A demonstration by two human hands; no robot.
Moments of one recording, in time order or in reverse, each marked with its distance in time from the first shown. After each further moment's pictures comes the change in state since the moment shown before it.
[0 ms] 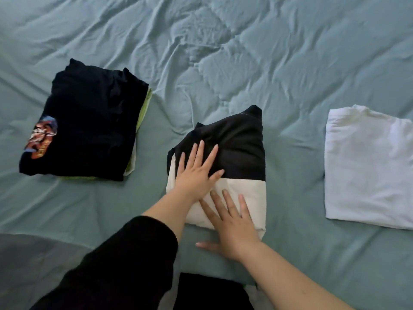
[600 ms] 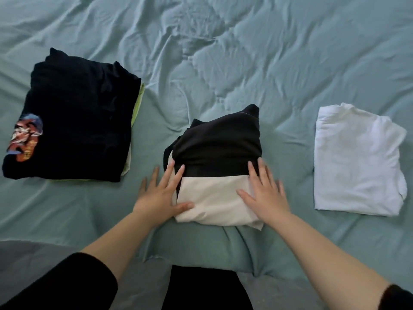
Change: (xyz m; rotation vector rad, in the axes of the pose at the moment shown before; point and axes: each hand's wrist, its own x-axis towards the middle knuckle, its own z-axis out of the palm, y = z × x) left_hand -0.059 -0.090 0.004 -0.024 -0.206 0.003; right_hand 0.002 0.081 -0.027 0.234 0.092 0.419
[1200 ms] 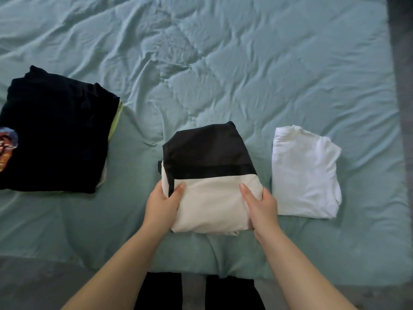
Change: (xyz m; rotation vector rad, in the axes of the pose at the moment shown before) left_hand -0.029 0.122 -0.051 -1.199 0.351 -0.286; right_hand -0.059 0.000 -0.076 1.193 0.415 0.444
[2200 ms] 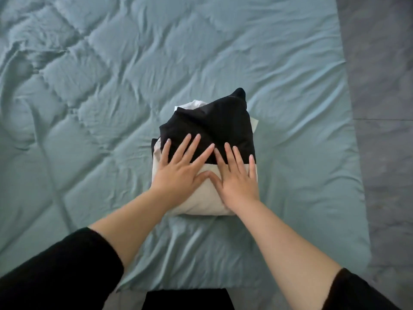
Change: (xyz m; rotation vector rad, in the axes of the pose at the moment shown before) left_hand -0.004 0.031 0.345 1.336 -0.105 0.931; right_hand 0.198 0.063 -0.222 -1.196 -0.171 -0.696
